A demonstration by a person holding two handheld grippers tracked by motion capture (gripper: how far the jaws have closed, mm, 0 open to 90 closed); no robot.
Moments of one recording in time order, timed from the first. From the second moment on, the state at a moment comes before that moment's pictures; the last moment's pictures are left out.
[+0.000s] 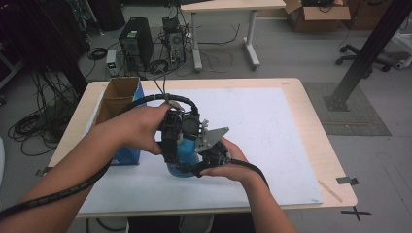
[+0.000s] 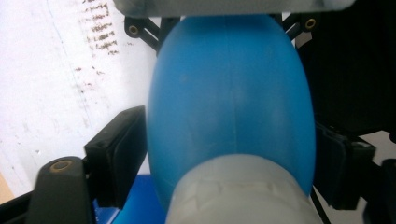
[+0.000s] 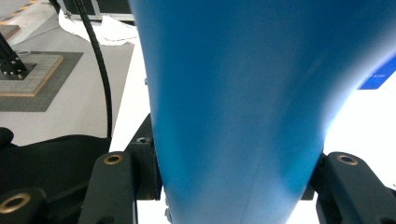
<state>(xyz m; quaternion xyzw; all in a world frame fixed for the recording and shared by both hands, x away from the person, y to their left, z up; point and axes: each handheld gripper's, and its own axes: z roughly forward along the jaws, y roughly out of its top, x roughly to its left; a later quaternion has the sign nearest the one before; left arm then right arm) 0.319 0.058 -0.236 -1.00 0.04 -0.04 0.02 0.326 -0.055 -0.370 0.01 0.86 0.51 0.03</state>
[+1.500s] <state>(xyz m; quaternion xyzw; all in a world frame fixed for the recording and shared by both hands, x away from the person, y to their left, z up) 0.319 0.050 -0.230 -1.00 0.03 -0.05 0.02 0.323 -0.062 -0.367 0.02 0.85 0.53 0.04</state>
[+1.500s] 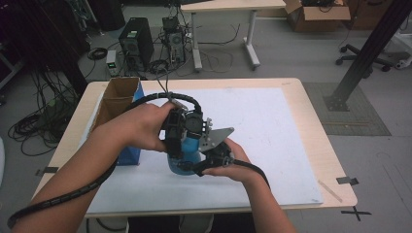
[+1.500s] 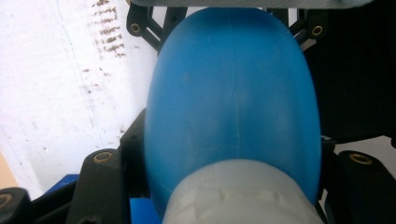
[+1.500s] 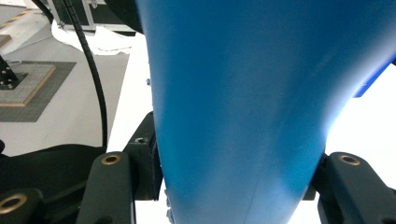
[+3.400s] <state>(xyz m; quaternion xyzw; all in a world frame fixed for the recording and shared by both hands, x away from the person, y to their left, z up) 0.352 0.067 -0.188 -0.99 -0.09 -0.03 0.04 0.330 -0.161 -0.312 0.07 0.88 0.46 0.09</state>
